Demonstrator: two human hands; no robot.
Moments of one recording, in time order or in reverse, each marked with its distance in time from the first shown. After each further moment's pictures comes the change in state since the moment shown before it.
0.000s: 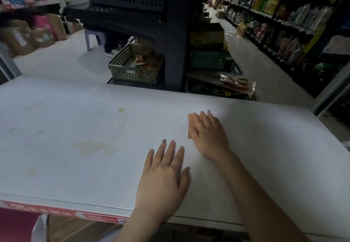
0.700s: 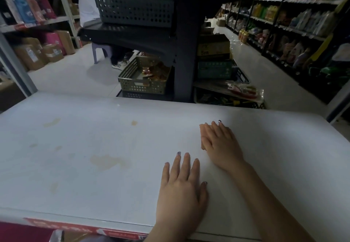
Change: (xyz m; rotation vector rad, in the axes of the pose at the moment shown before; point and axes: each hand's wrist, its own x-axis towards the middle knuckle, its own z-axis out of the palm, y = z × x) left_hand 0.003 -0.001 0.000 0.037 0.045 -0.003; right_hand 0.003 -0.006 -0.002 -0.032 -0.018 -0.001
